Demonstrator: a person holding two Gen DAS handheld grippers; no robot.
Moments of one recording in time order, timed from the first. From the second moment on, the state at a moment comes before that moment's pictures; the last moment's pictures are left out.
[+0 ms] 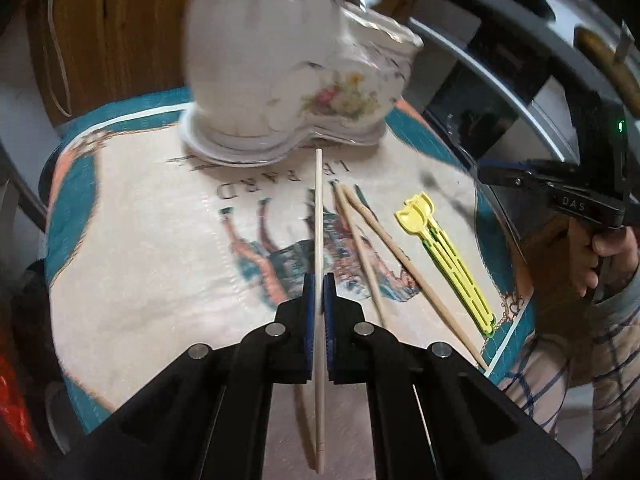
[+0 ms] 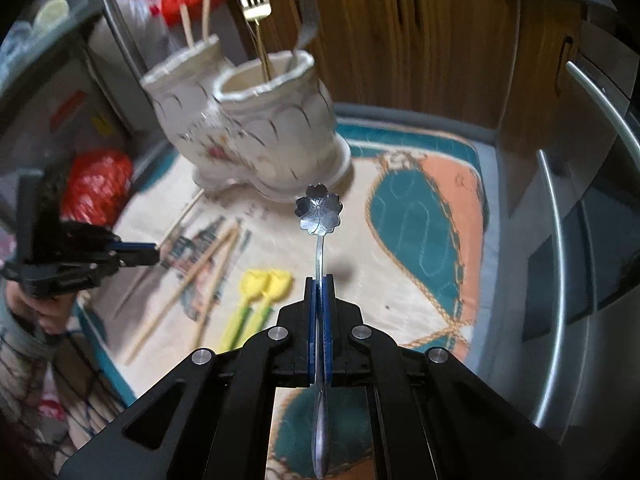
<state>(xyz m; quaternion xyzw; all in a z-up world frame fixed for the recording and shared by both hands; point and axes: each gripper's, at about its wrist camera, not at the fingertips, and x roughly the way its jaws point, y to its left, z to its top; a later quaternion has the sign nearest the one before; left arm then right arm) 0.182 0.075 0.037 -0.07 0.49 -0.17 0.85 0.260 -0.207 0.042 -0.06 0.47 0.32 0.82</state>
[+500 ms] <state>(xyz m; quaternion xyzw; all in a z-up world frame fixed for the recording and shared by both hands) 0.163 0.113 0.082 -0.14 0.37 -0.17 0.90 0.248 -0.203 0.070 0.04 0.37 0.35 0.86</state>
